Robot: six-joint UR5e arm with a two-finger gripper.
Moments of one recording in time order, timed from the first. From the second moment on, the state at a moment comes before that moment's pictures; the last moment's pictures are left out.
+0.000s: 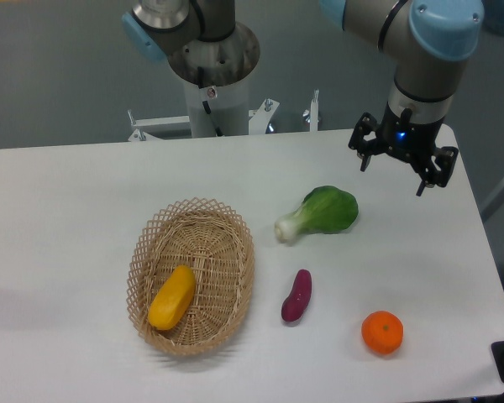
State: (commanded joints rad) arm 2.71 -1.81 -1.43 -1.37 1.54 1.30
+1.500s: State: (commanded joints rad) arm 2.28 -1.81 -1.77 -0.91 1.53 0.63
